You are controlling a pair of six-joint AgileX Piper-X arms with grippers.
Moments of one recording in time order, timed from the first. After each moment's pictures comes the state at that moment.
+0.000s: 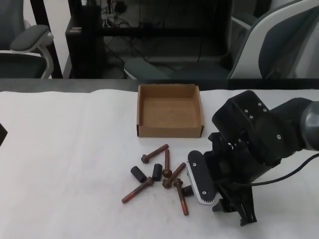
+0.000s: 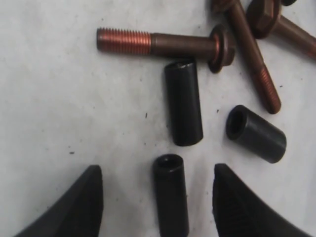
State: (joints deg) left arm 4.3 12.1 -9.0 -1.7 27.1 -21.9; right arm 30.9 99.4 -55.7 32.6 -4.5 -73.3
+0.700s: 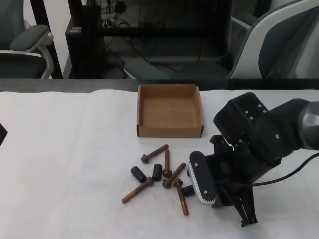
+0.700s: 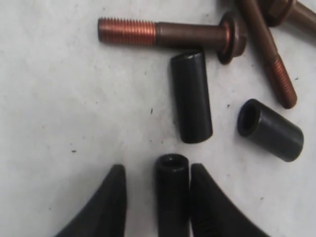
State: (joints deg) left arm 4.3 12.1 -9.0 -1.7 27.1 -22.3; right arm 30.0 101.0 -56.0 32.7 -5.5 -73.3
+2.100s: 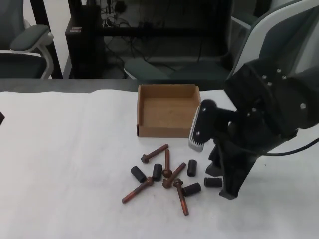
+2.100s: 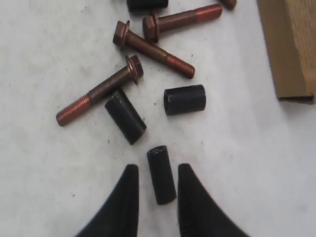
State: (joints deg) left arm 4.3 13.9 -12.2 -3.9 29.7 -20.6; right arm 30.0 92.1 -60.1 38.6 -6.2 -42.1
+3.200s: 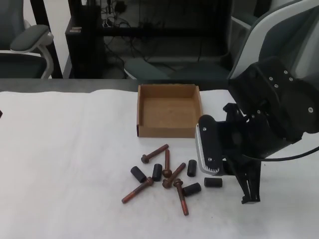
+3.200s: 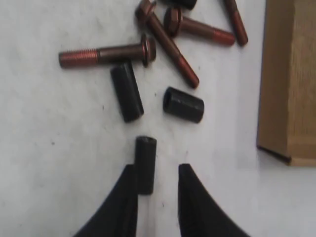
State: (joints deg) left arm 4.3 13.9 -13.5 -2.6 29.7 -20.6; right arm 30.0 90.9 -58.2 36.9 -6.3 -66.0
